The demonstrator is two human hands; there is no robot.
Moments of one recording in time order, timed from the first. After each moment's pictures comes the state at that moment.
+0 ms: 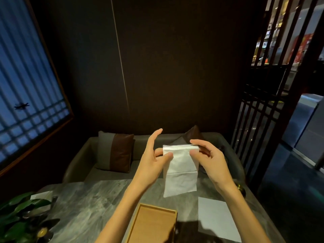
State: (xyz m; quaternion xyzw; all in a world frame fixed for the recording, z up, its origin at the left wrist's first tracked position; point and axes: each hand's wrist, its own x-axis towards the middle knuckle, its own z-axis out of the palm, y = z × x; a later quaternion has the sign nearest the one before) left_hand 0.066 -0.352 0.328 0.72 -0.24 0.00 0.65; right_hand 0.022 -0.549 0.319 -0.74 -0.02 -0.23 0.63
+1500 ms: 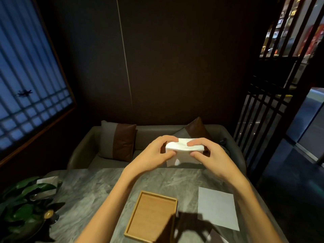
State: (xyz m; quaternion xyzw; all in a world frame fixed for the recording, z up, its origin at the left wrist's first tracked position) left_hand 0.082 -0.343 0.334 0.84 -0.32 -0.04 0.42; right_hand 0.013 -0.557 0.322 -0.87 -0.05 -0.12 0.48
